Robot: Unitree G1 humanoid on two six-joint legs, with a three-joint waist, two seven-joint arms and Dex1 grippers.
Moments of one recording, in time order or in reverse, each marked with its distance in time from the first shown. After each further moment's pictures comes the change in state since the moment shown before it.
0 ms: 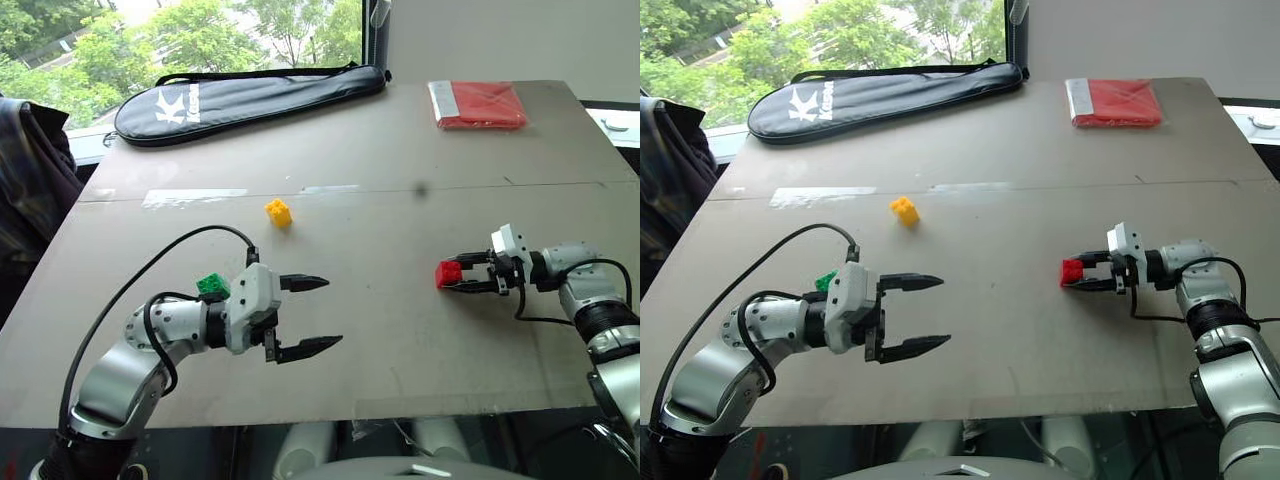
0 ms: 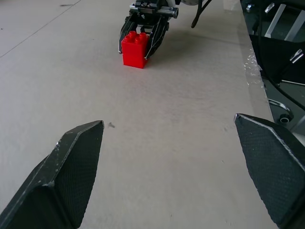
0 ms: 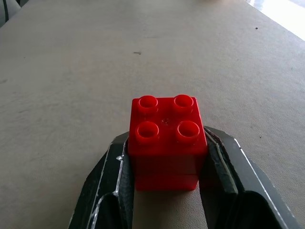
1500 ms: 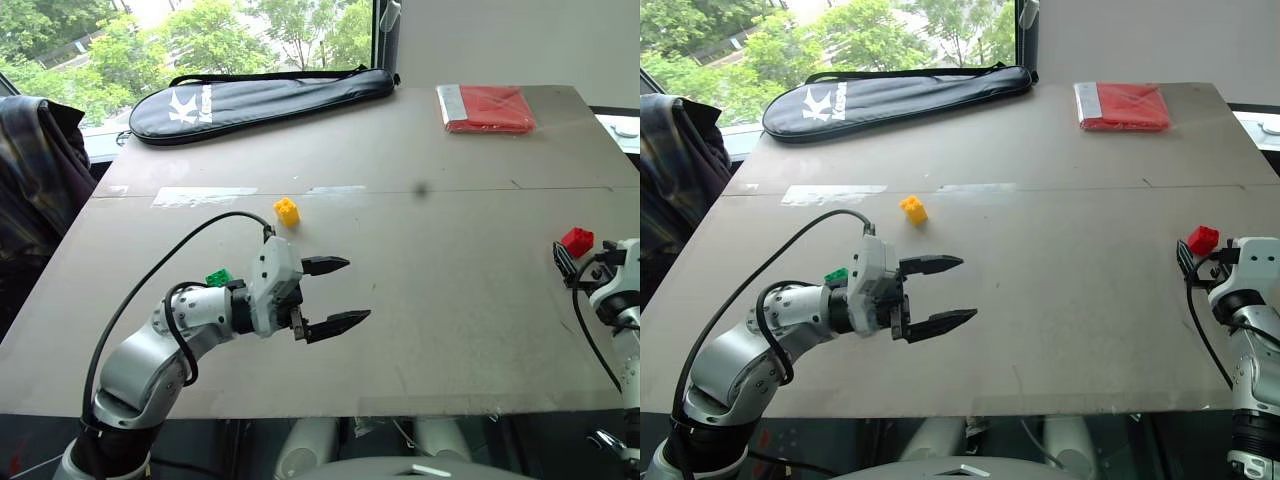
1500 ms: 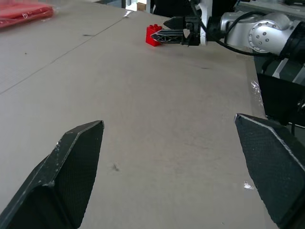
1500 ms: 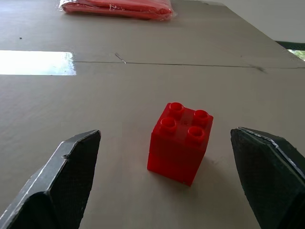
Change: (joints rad) left arm -0.141 -0.099 -0.033 -0.091 -0.118 0.231 0.174; right arm 0.608 0.167 -0.808 -0.802 -0.168 0.623 -1.274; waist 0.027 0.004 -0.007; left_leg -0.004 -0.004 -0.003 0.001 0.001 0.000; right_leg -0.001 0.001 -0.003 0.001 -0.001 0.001
